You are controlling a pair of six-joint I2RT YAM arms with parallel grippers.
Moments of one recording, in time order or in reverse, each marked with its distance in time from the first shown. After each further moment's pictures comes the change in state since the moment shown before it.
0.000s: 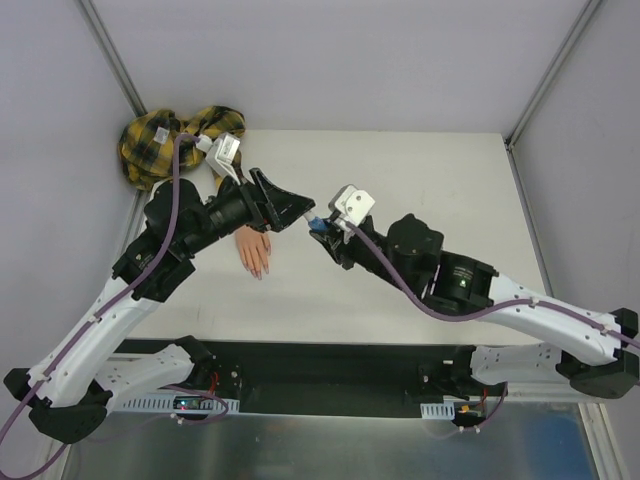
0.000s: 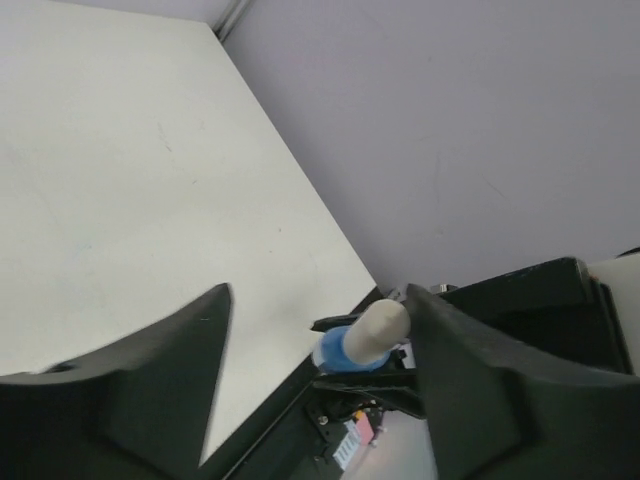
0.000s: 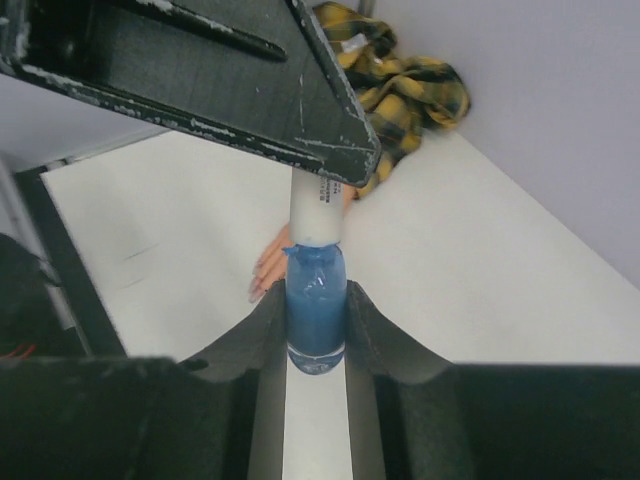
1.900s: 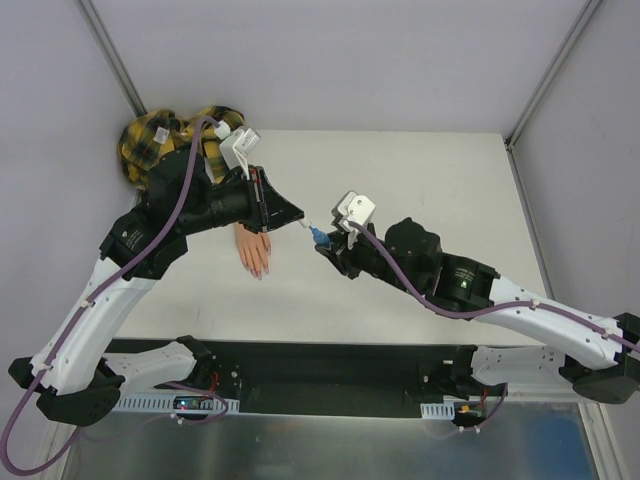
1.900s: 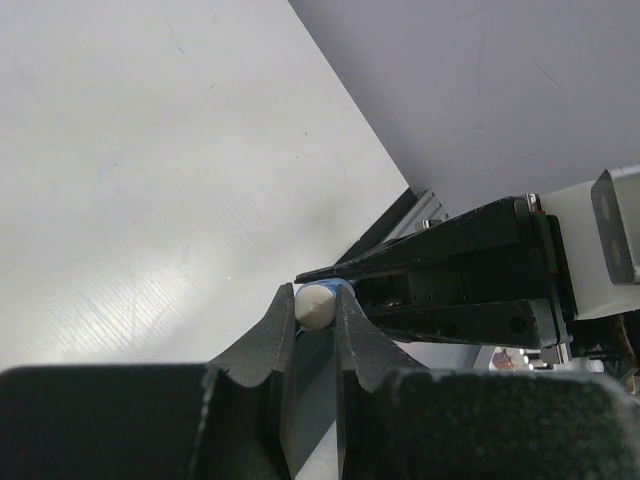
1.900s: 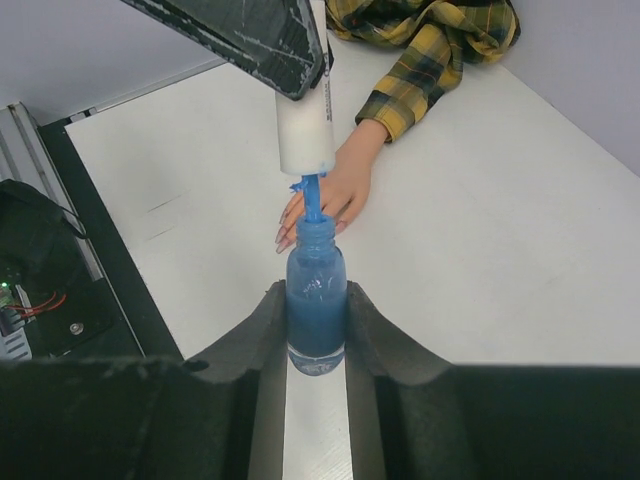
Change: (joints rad) left arm 0.047 0.136 0.286 -0.403 0.168 0.170; right arm -0.054 -0.047 -0.070 -0.079 -0.126 0.125
